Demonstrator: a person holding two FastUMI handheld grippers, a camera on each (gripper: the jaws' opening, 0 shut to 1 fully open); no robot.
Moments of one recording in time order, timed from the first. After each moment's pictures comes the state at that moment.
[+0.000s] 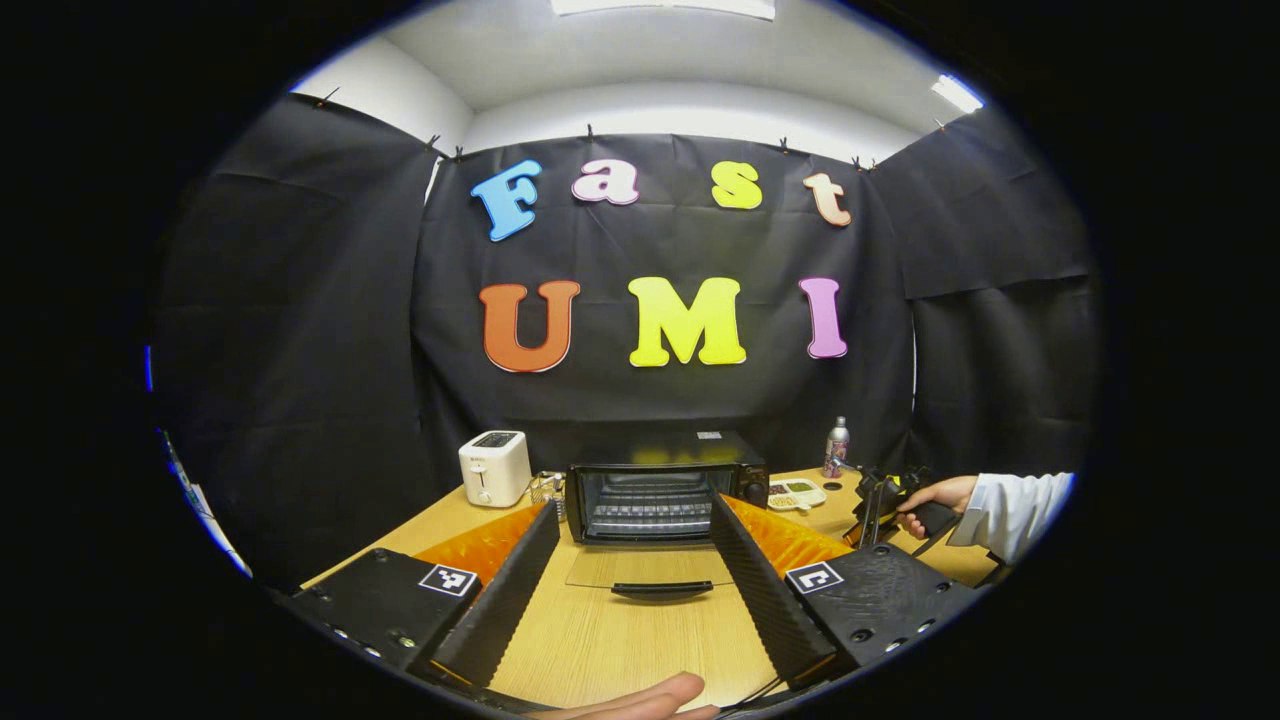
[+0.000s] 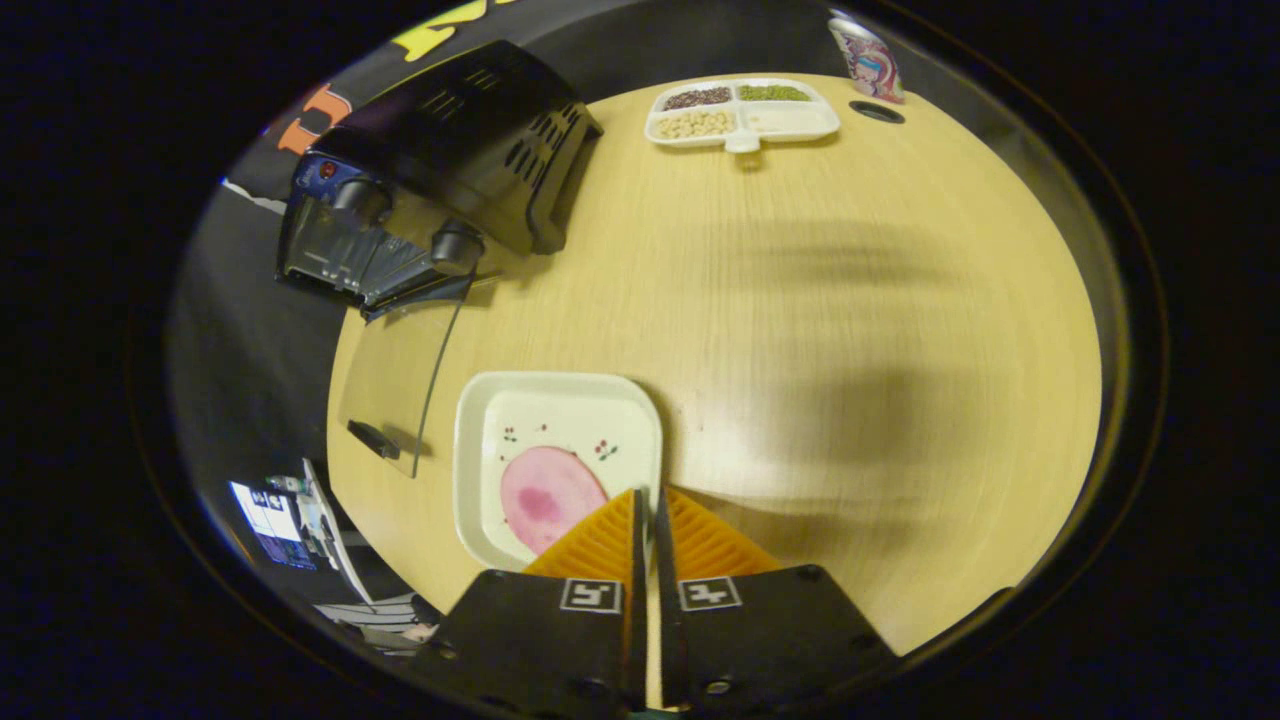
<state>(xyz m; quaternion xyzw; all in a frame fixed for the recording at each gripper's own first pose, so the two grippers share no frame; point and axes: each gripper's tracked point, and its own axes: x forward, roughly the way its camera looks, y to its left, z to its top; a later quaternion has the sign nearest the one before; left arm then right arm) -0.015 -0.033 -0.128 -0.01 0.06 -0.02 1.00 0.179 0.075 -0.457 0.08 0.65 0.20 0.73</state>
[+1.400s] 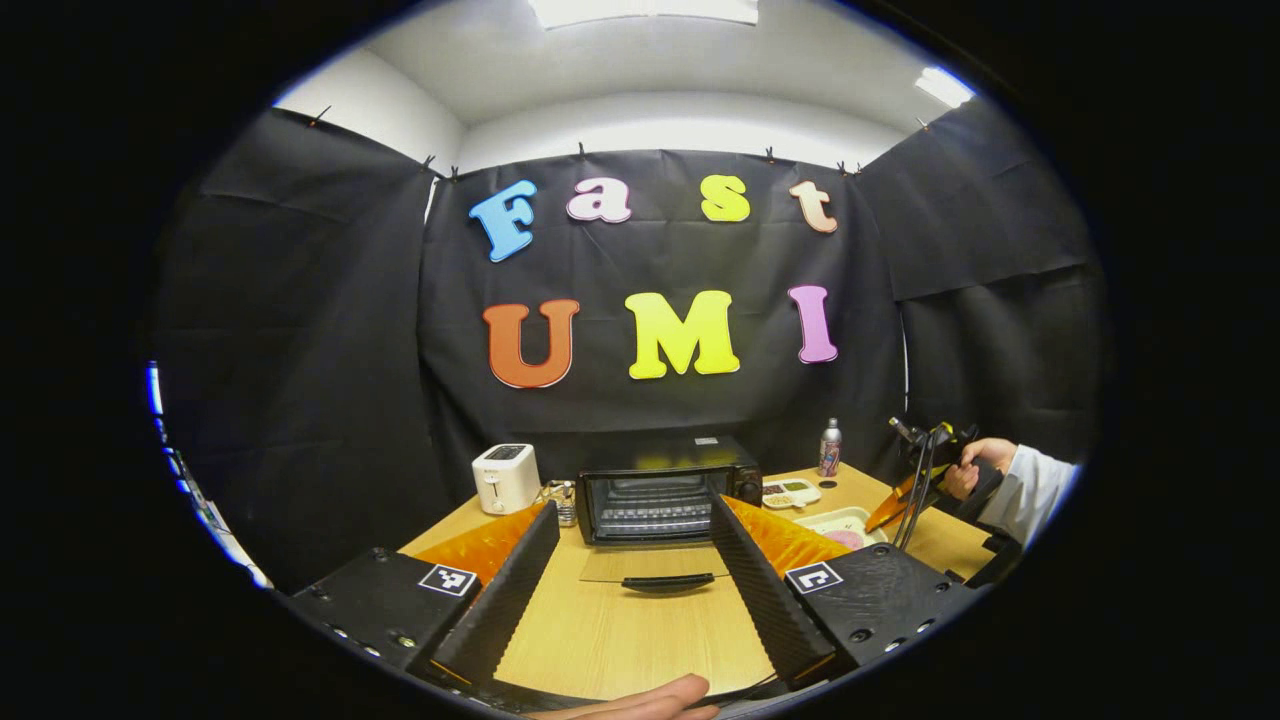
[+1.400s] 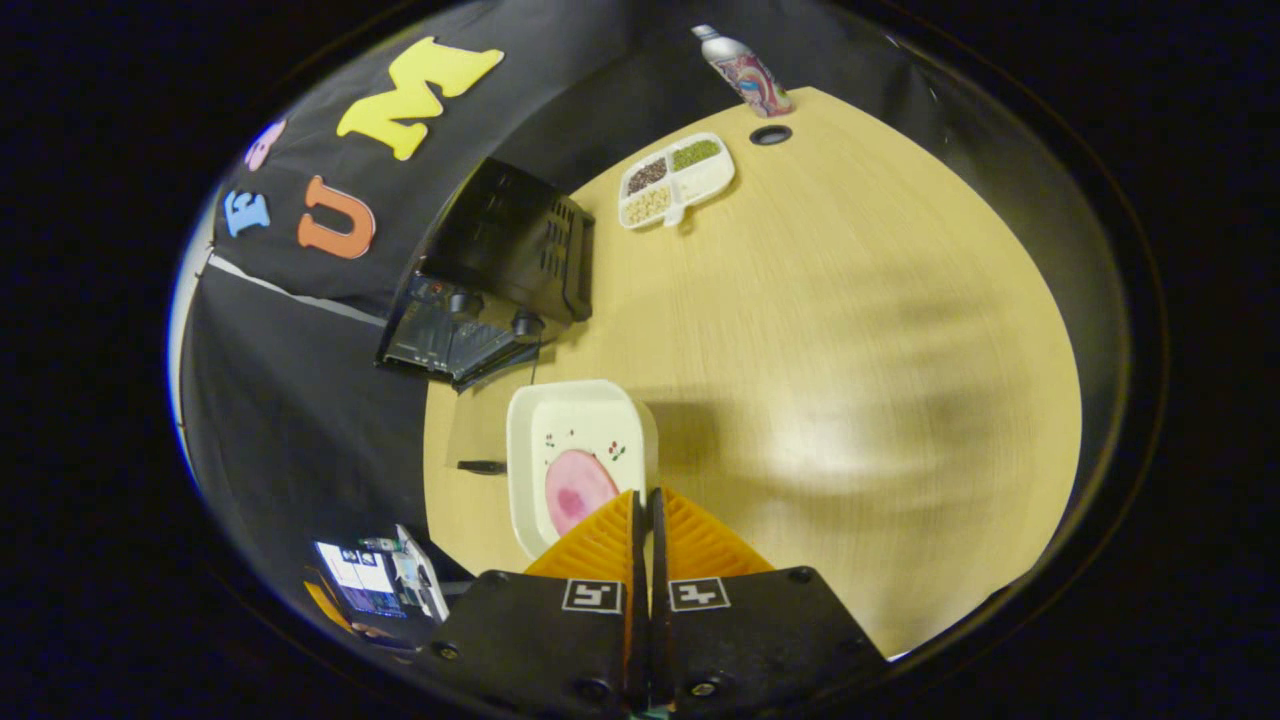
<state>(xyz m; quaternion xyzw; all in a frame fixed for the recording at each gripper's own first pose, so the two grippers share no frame) -0.064 -0.022 -0.101 0.01 0.04 -0.02 1.00 0.151 0.033 -0.356 0.24 0.59 0.19 0.75</state>
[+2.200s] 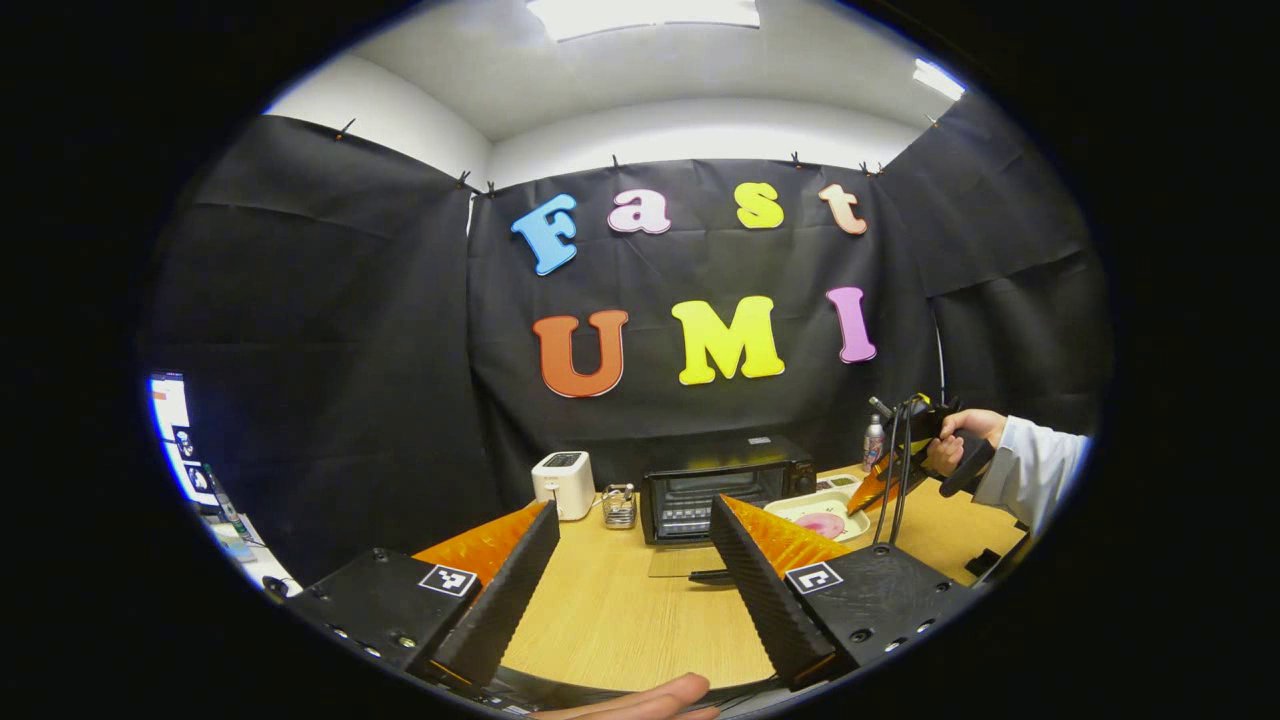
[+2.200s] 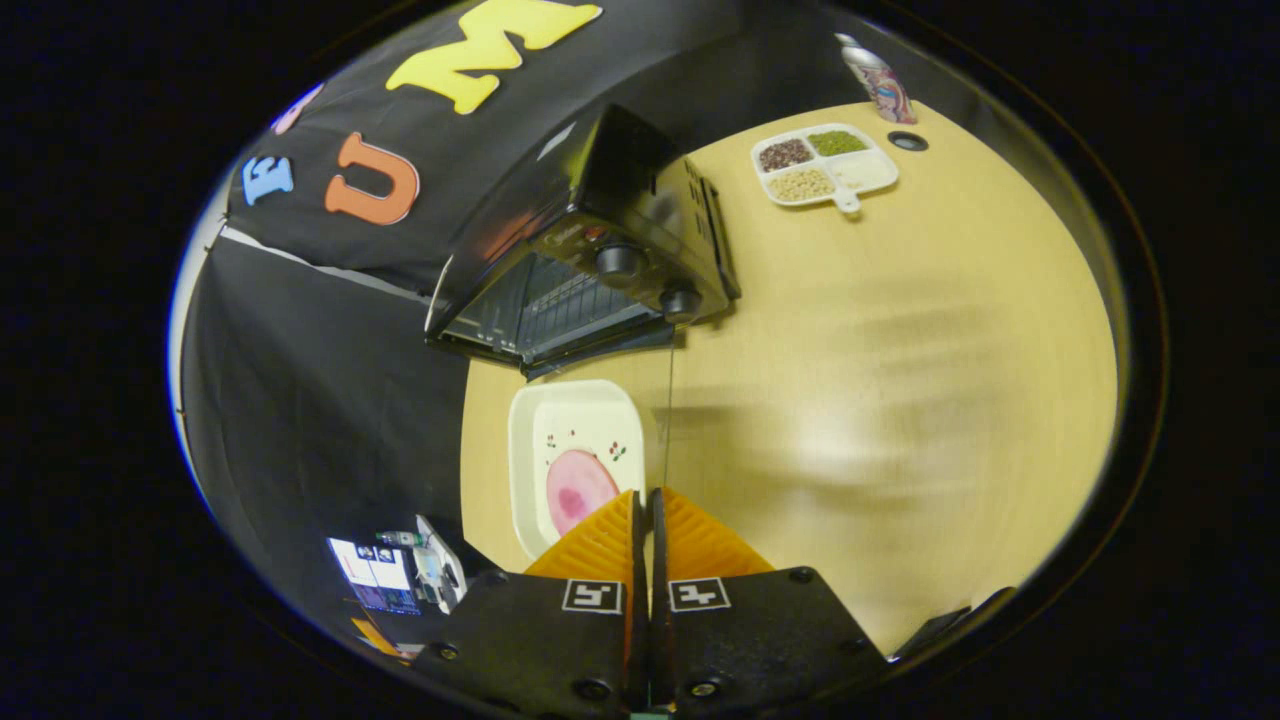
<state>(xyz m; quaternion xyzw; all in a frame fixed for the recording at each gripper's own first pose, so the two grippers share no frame) -0.091 0.047 -0.106 0.03 0.02 0.03 1.00 0.149 0.196 -0.332 0.22 0.60 0.23 0.73</state>
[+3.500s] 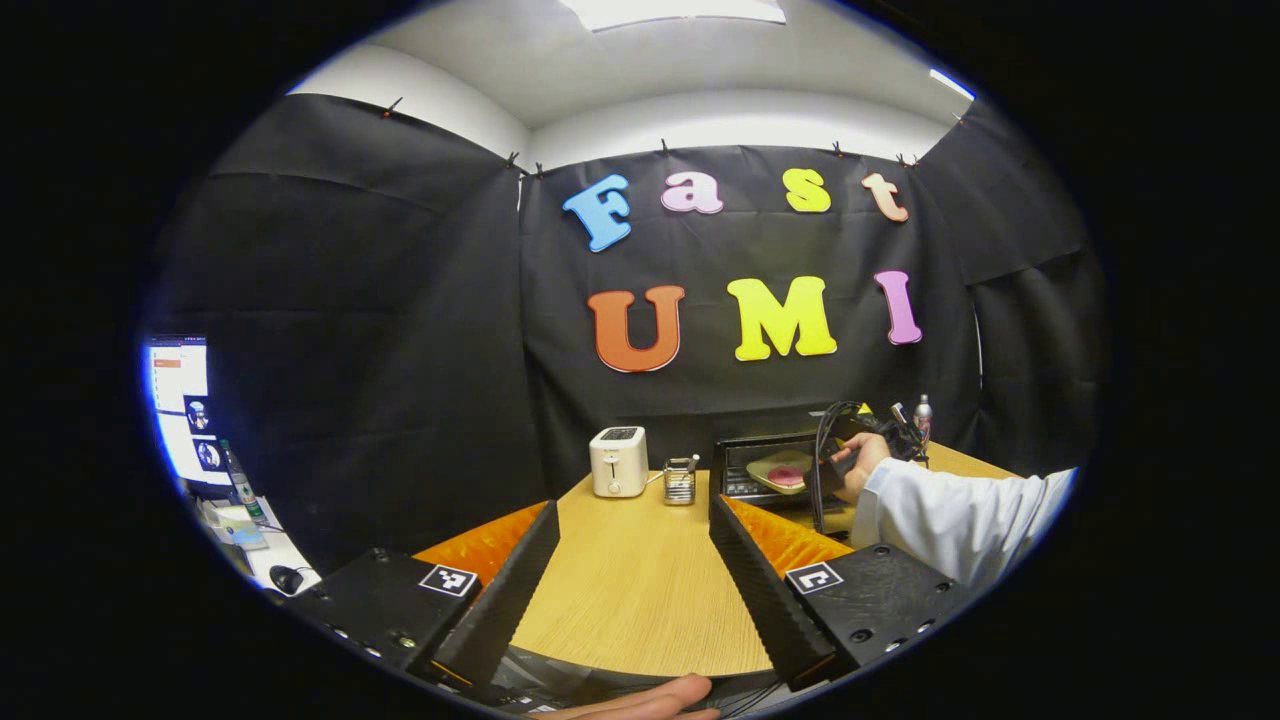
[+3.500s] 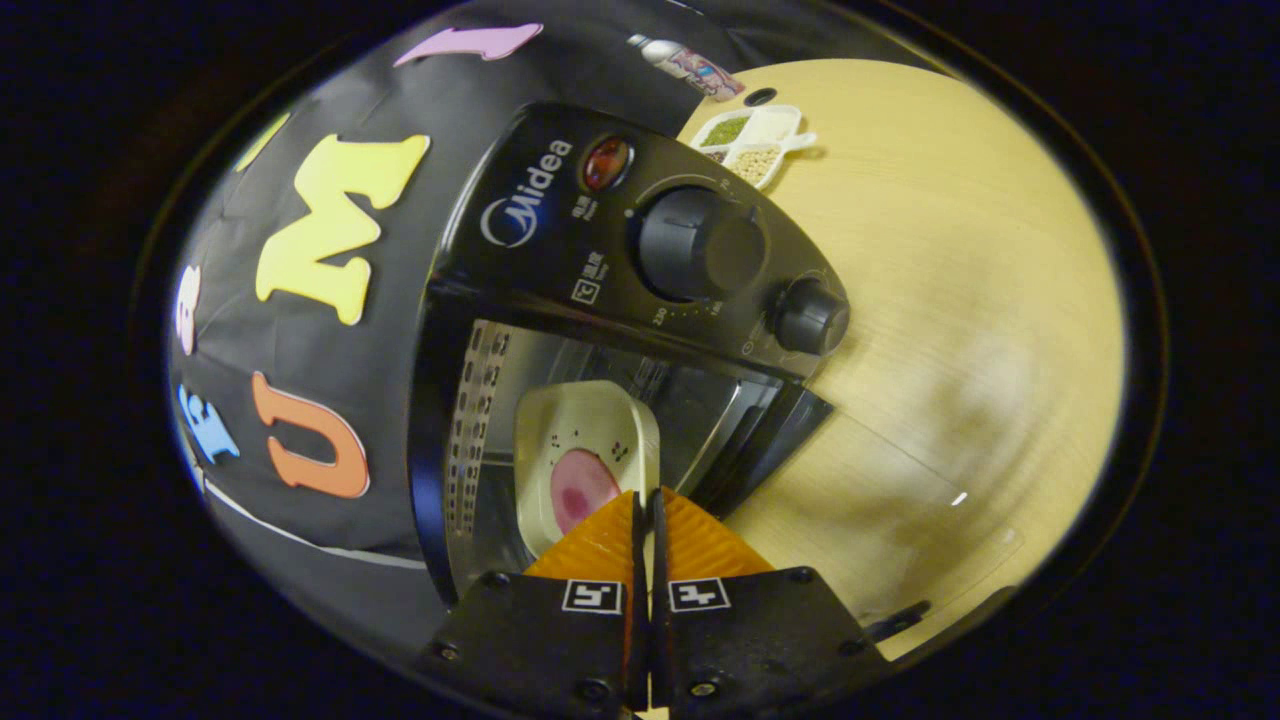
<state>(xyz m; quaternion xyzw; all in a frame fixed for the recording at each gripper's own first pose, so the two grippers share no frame) -0.103 0.129 -0.161 0.02 0.05 0.07 1.00 0.299 0.355 -0.392 0.53 0.38 -0.04 0.76</state>
